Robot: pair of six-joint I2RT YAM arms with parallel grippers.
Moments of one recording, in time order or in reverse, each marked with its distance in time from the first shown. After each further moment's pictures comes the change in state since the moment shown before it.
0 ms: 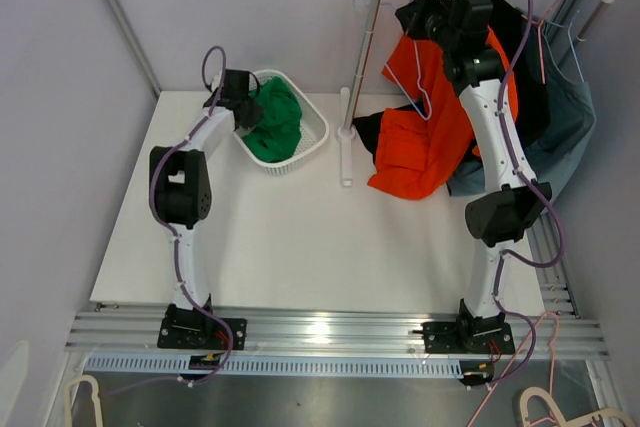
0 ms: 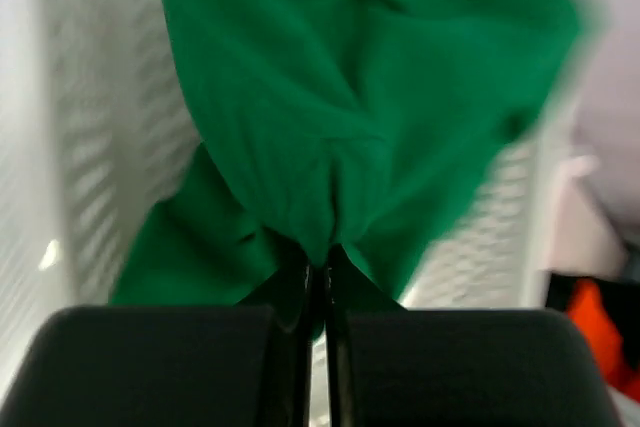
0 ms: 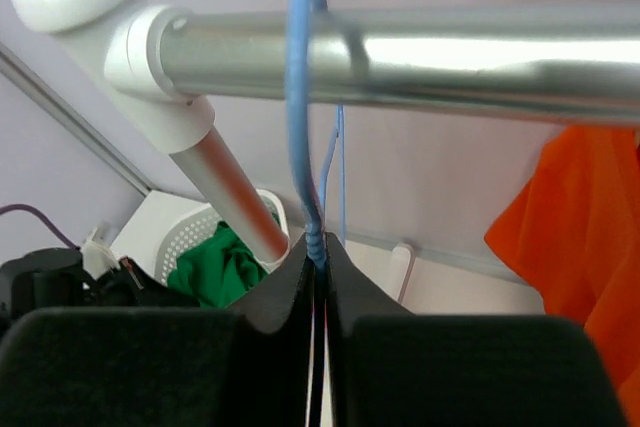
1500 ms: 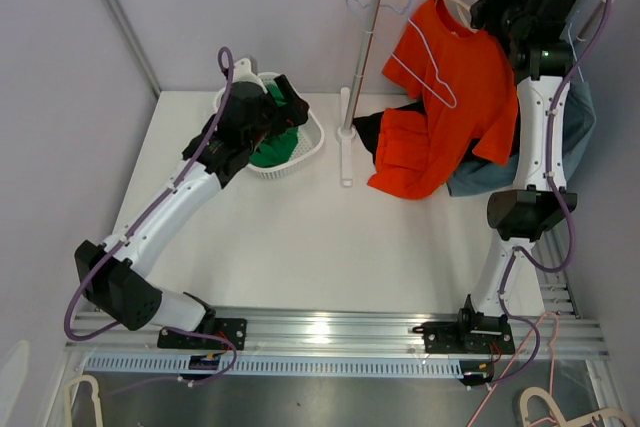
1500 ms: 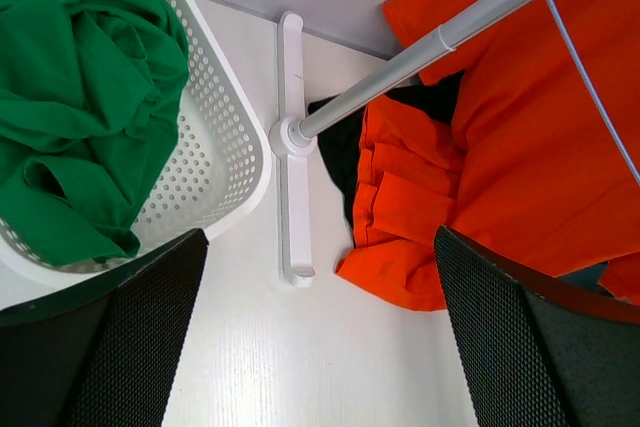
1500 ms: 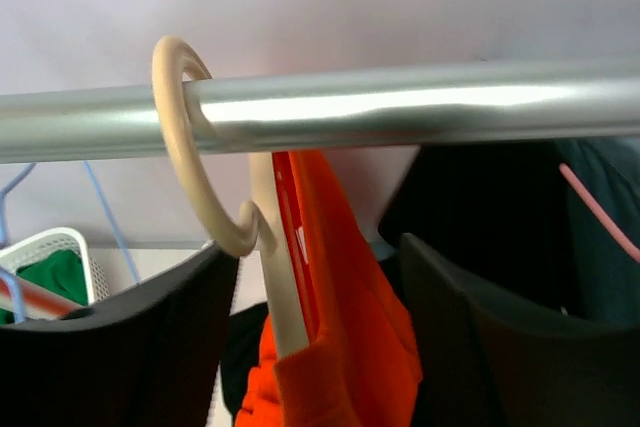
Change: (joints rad) left arm -0.362 -0.768 -0.450 0.037 -0.093 0.231; right arm -0.285 0.016 0.179 -0.271 0.074 -0.147
